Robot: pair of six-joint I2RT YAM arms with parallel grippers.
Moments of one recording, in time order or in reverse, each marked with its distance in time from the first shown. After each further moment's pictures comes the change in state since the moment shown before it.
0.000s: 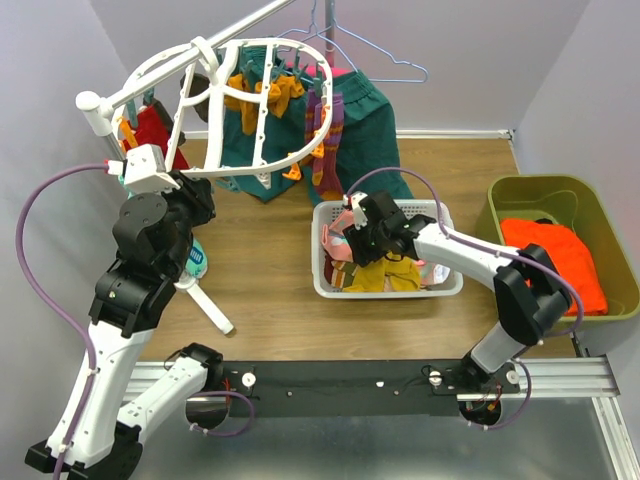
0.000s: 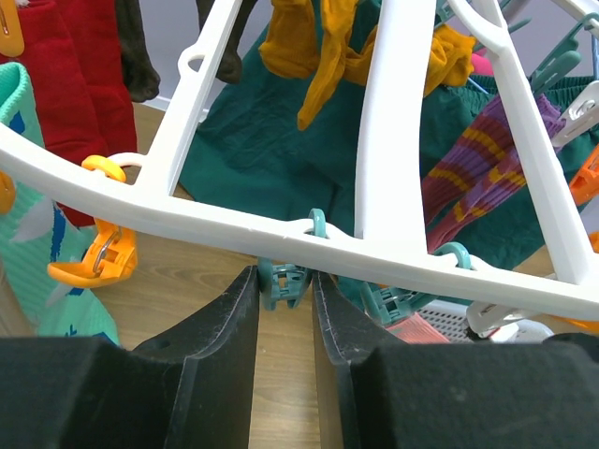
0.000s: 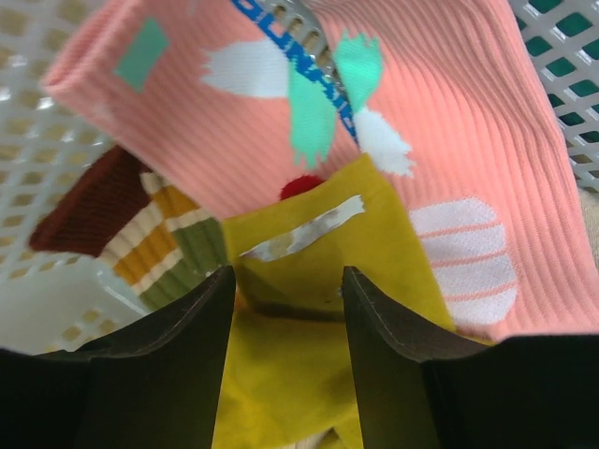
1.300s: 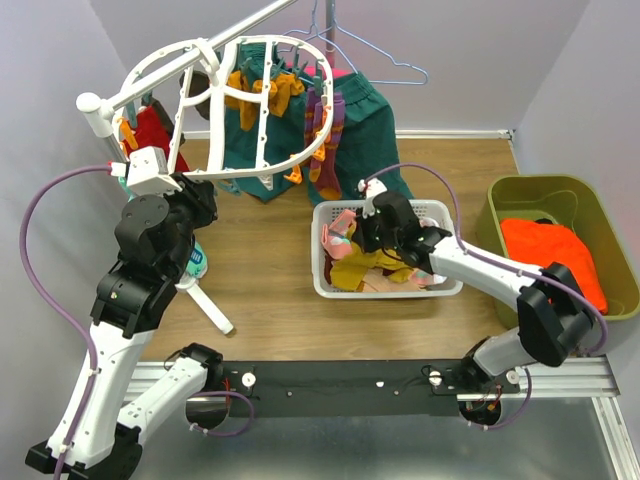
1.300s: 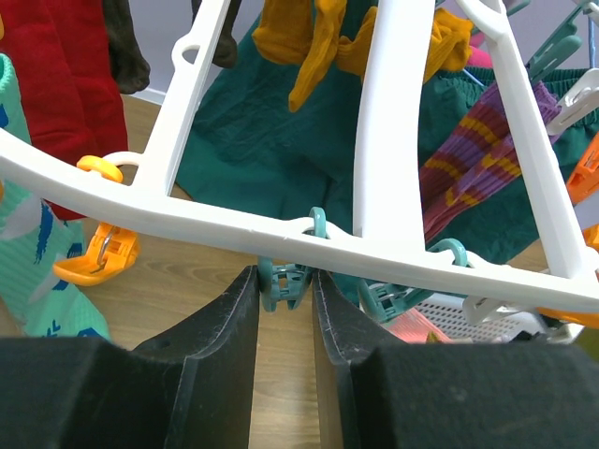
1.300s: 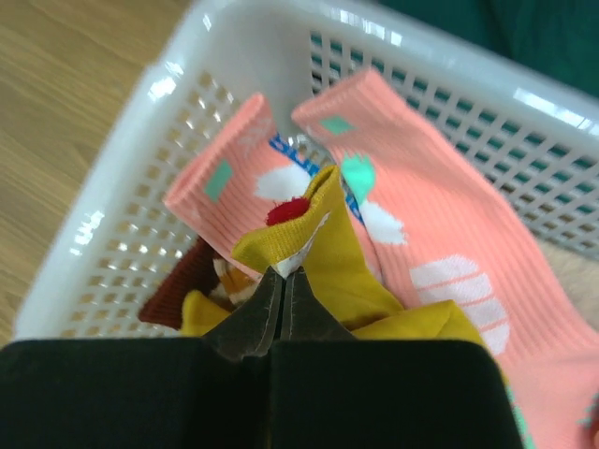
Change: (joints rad) left arm 0.000 -0.006 -0.022 0.003 0.021 -0.012; right arm 0.008 -0.126 -0.134 0.305 0.045 0.160
